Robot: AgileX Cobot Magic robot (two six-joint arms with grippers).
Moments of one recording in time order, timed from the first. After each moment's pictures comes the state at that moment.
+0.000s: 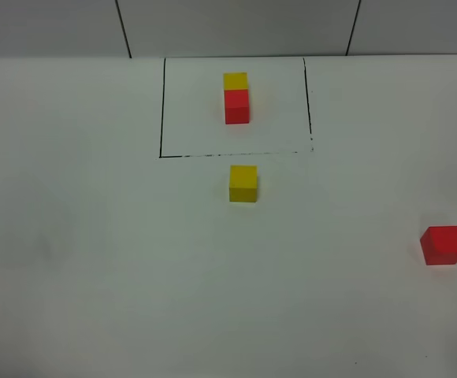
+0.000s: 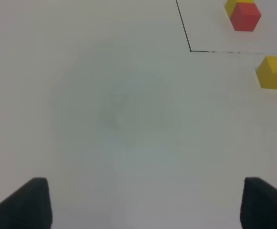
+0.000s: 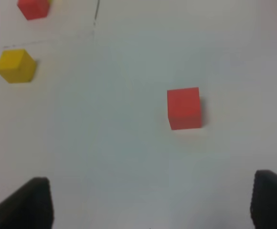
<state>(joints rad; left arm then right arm) 0.04 0.00 -0.50 -0.15 1.06 0.05 0.09 0.36 -0.53 0.10 0.97 0.13</state>
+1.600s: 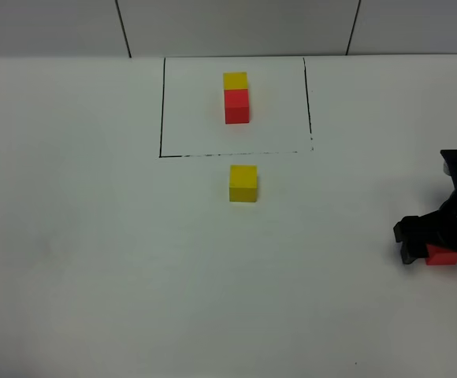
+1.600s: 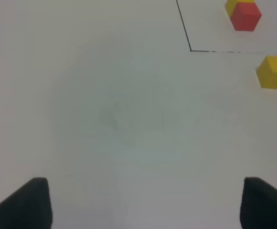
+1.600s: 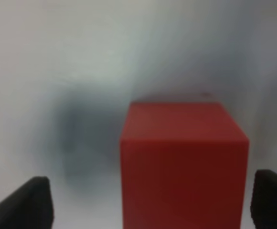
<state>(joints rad) 0.04 0.00 -0.50 -0.15 1.06 0.05 0.09 1.75 -0.79 0.07 0.57 0.02</state>
